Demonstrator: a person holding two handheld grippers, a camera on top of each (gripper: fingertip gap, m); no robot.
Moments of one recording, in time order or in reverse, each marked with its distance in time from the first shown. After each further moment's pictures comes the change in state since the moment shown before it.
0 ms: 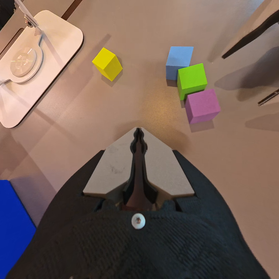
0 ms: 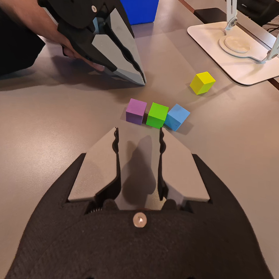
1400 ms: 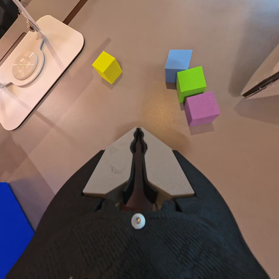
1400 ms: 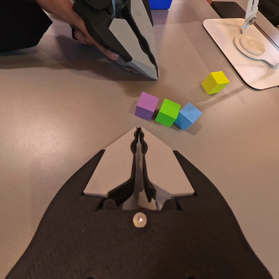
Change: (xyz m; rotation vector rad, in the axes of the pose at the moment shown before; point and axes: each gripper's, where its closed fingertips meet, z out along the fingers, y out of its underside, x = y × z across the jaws) left arm 0.001 -0.003 0.002 0.018 -0.006 0.002; right arm -0.014 0.008 0.002 -0.058 -0.019 -0.093
